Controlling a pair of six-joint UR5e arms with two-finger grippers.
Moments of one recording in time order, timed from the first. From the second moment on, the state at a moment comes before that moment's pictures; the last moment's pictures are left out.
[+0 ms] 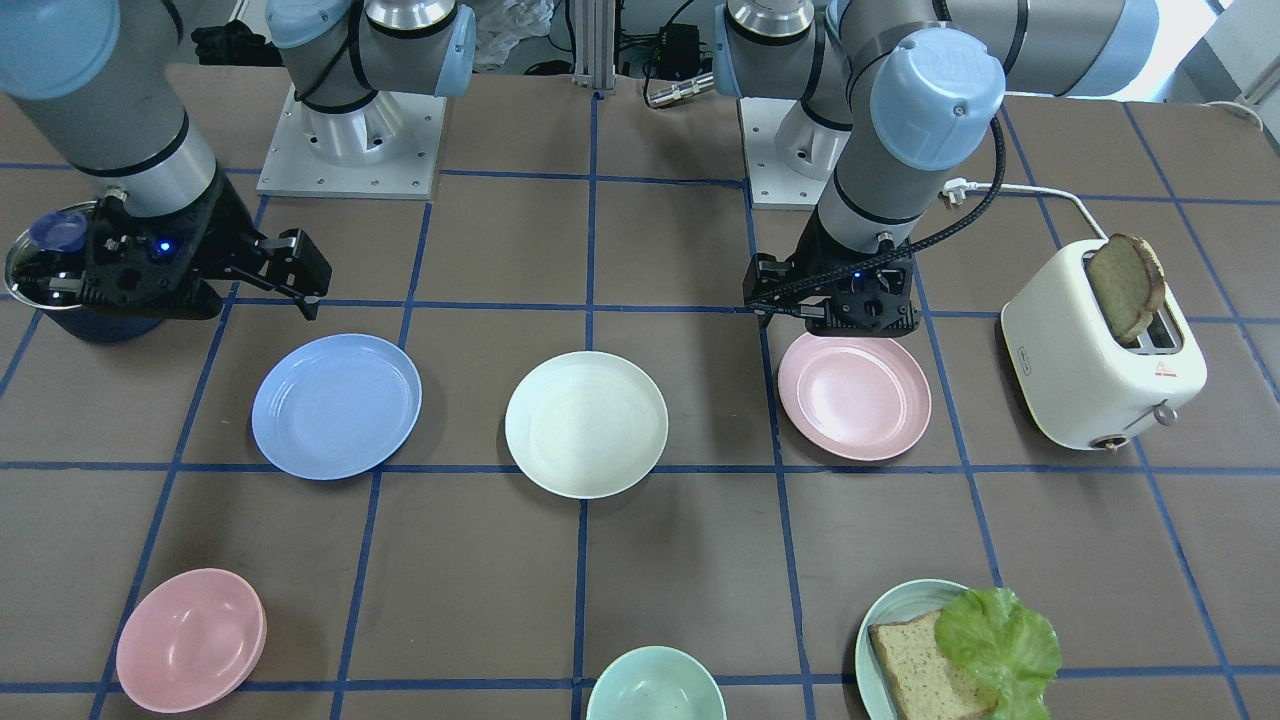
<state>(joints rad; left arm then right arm) -1.61 -1.64 -1.80 -1.37 1.56 -0.05 1.43 -1.54 1.75 -1.76 -1.58 -0.13</state>
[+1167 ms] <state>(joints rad) -1.61 -1.79 -2.00 -1.03 1.63 -0.11 1.22 -1.38 2.05 -2.13 -1.54 -0.29</state>
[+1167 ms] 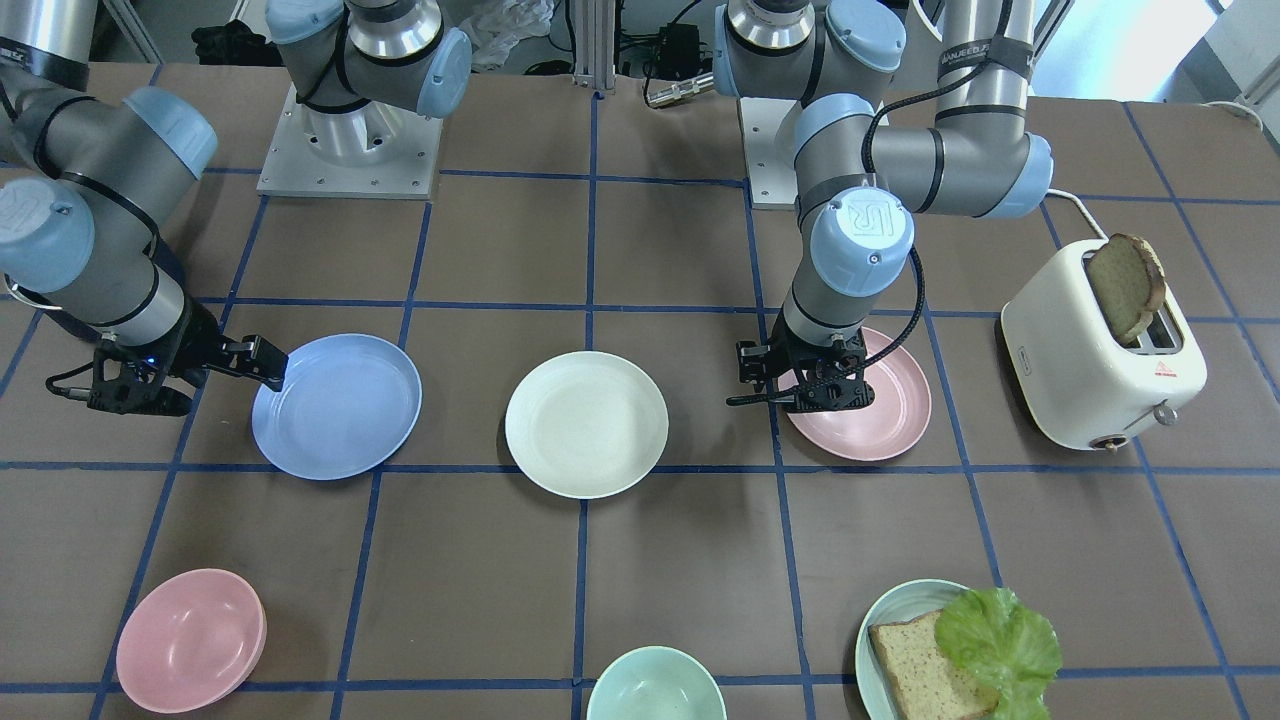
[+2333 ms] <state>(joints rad) -1.61 -1.87 -2.01 -0.97 1.66 -0.11 1.22 -1.32 2.09 -2.23 -1.52 -0.31</state>
